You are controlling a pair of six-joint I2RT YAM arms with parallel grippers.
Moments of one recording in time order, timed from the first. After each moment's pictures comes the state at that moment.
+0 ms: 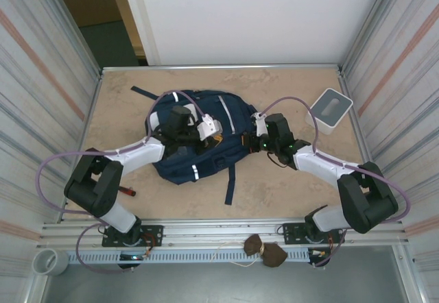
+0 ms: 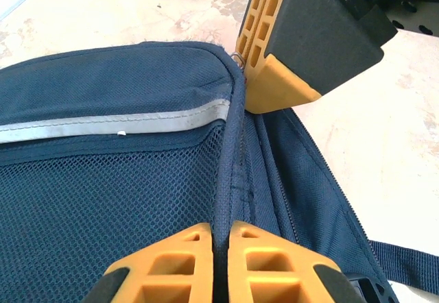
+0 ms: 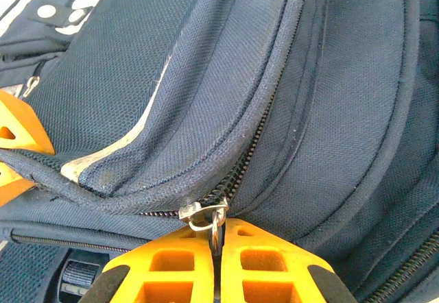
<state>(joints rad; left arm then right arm) -0.54 1.56 0.86 0.08 0.58 0.52 0.50 1.39 0.70 0.04 -0.25 0.31</state>
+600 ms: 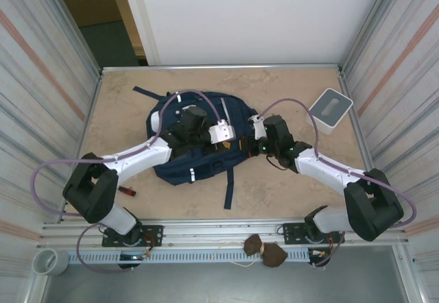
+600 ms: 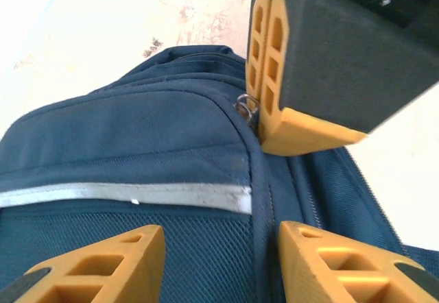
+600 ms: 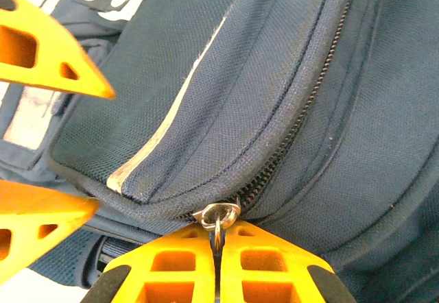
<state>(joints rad) -0.70 1.54 0.99 -0.10 0.30 0.66 0.56 1.32 0.70 -0.03 -0.29 0.35</state>
